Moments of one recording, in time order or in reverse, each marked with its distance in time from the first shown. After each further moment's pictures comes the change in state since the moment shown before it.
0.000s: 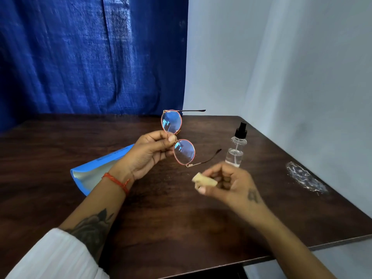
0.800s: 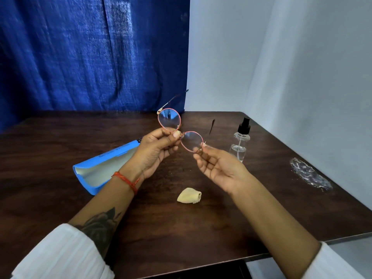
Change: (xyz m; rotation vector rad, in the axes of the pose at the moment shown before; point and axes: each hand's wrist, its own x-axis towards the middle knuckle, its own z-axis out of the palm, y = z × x) left_hand 0.004 -0.009 0.013 -0.046 0.223 0.011; right_hand 0.056 -0.011 0.021 0.839 0.184 0.665
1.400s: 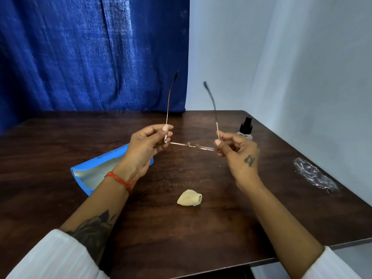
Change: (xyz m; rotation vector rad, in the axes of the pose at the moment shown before) left_hand 0.001 0.011 -0.008 0.180 0.187 -0.016; right_hand 0.023 -0.007 -0.034 -0.652 0.212 -0.869
